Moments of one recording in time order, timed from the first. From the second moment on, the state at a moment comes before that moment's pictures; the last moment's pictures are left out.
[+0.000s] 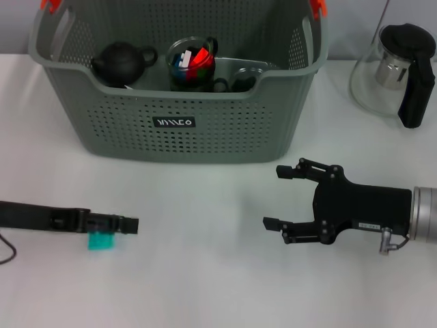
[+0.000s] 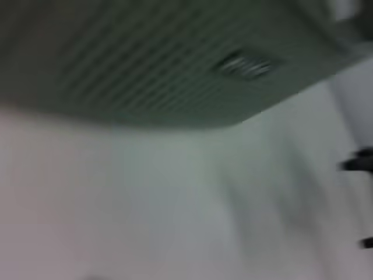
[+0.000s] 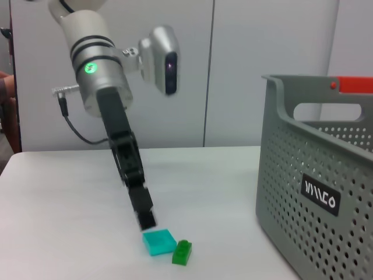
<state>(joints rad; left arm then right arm) -0.56 -2.14 0.28 0.95 2.63 1.85 -2.15 0.55 2.10 -0.82 -0.42 -1.88 -1.46 0.84</state>
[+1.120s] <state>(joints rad) -0.39 -2.17 0.26 0.85 2.46 1.56 -1.09 0.57 2.10 -0.82 -0.37 -1.79 -1.36 0.93</state>
